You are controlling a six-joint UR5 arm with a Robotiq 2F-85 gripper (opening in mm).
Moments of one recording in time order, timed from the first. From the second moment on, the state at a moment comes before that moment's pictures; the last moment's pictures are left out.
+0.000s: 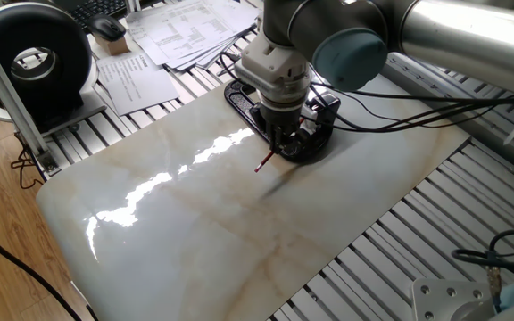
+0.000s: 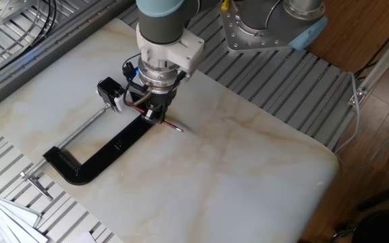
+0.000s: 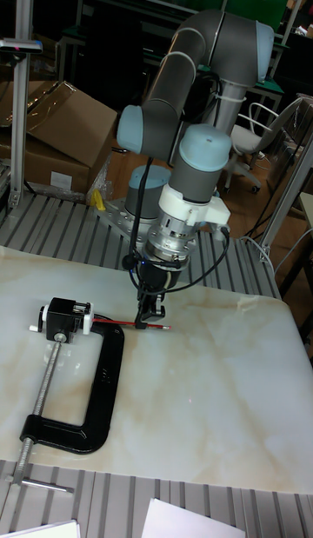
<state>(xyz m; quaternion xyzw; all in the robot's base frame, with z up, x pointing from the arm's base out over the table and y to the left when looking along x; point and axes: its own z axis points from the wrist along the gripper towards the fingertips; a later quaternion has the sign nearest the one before) 0.501 0.013 0.048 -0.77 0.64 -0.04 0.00</state>
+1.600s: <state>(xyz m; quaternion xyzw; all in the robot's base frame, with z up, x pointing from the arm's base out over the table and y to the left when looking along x) 0.501 -0.001 0.046 -0.77 0.64 -0.04 0.01</state>
